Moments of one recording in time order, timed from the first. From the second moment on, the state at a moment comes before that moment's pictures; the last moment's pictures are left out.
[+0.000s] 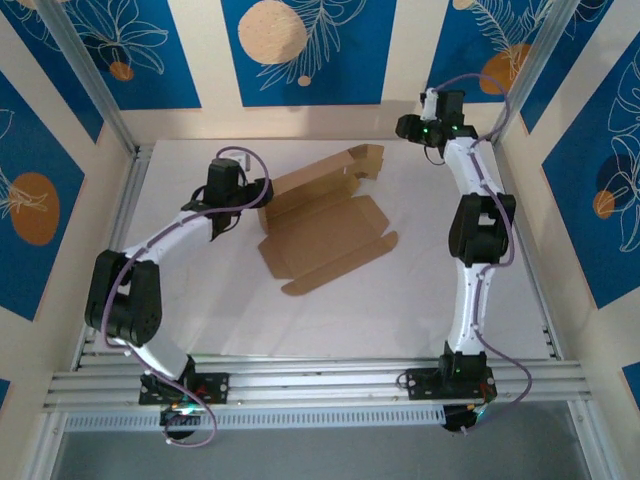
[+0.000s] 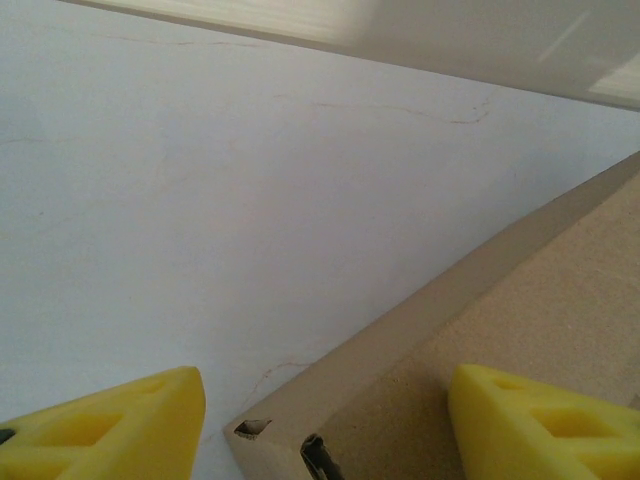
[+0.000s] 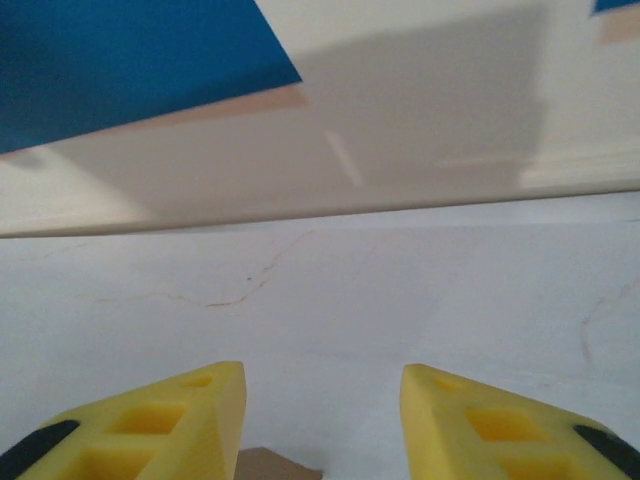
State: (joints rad) left arm -0.31 1.64 1.13 -0.08 0.04 -0.36; right arm -0.01 2.34 2.19 -0.50 -0.37 0.23
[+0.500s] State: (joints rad) left arm -0.29 1.70 1.20 -0.09 0.08 -0.36; right arm 0.04 2.34 1.84 -0.38 -0.77 0.15
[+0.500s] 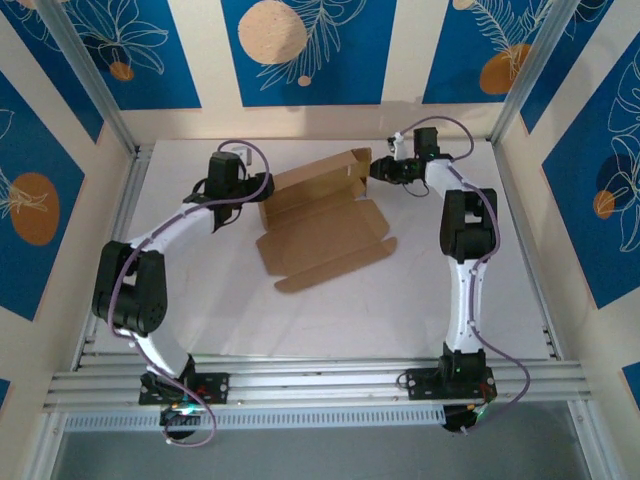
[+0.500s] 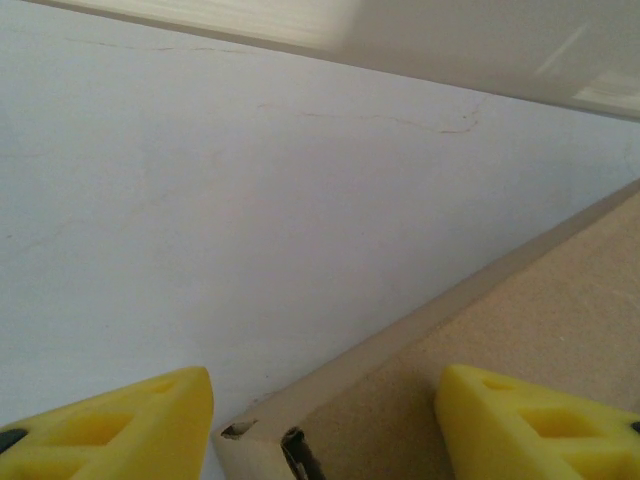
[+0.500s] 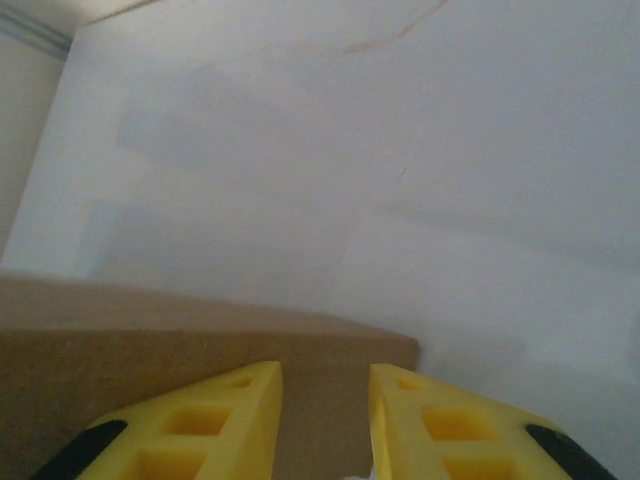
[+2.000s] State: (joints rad) left arm -0.29 1.73 1.23 -0.08 0.11 -0.36; right arm -0.03 2.59 2.32 -0.55 -0.84 0.30
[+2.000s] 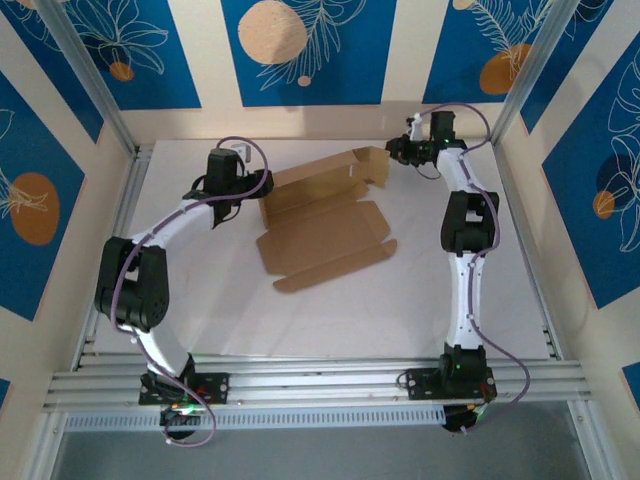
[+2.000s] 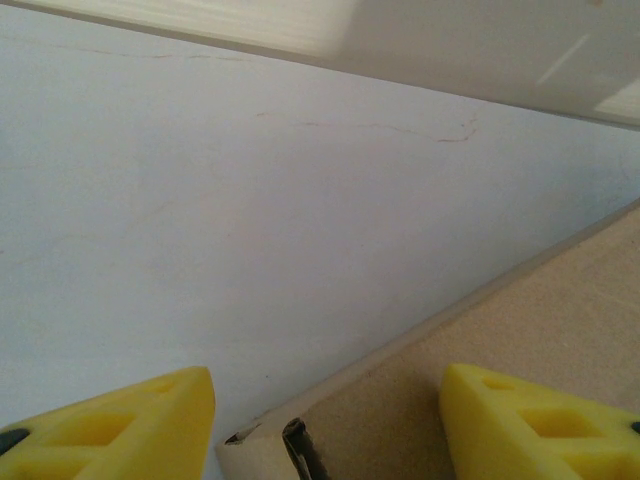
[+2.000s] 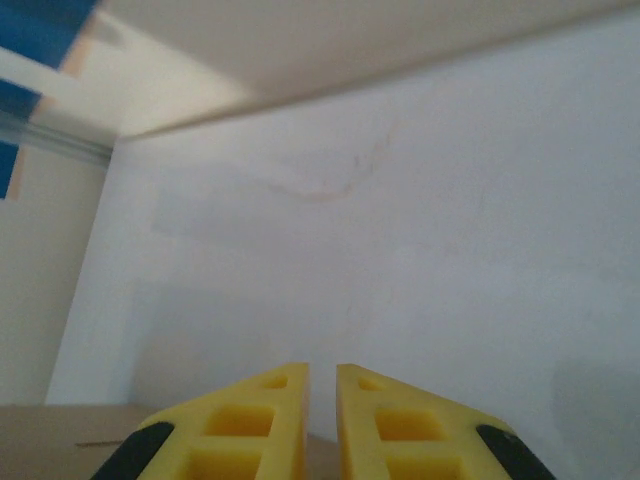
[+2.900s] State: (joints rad) left arm -0.27 1.74 1.23 -0.08 0.09 -0.36; right arm 0.15 2.15 1.67 -0.36 -0.71 -0.16
